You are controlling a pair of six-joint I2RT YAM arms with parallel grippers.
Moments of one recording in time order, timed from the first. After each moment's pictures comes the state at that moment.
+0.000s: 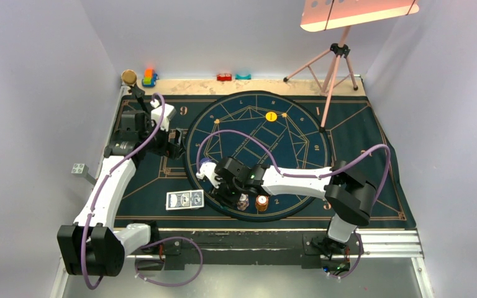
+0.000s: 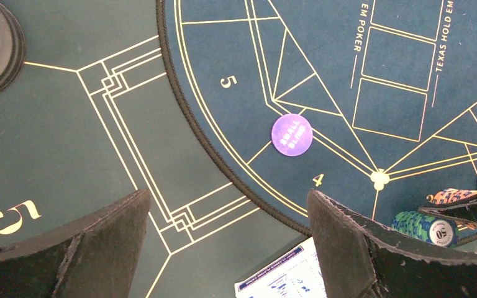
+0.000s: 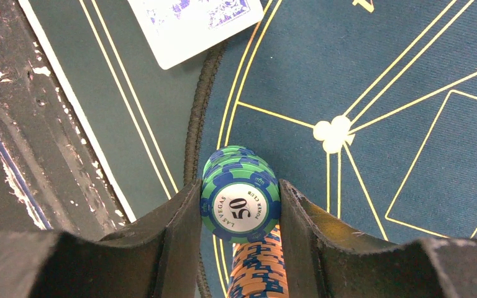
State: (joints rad) left arm -0.03 1.12 0.92 -0.56 0.38 0.19; right arm 1.14 1.70 1.07 -0.32 -0.10 -0.02
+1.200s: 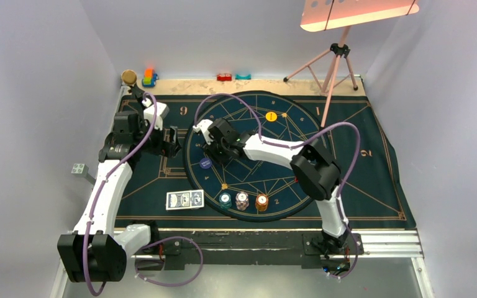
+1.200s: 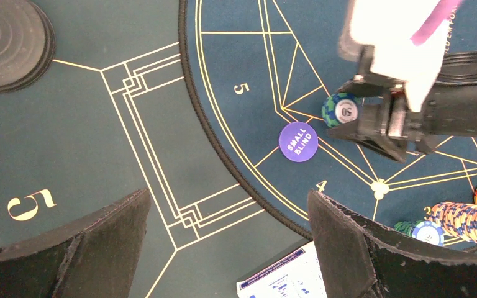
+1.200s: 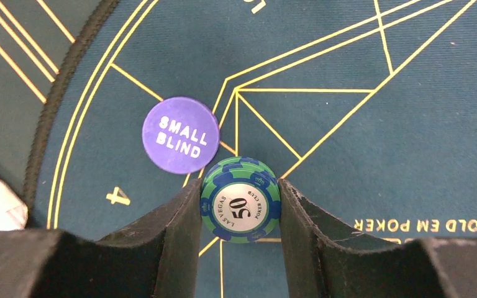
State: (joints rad) left arm 0.02 1.07 0.92 -0.56 0.39 0.16; right arm 0.90 2.03 1.48 -0.29 0.00 -0.02
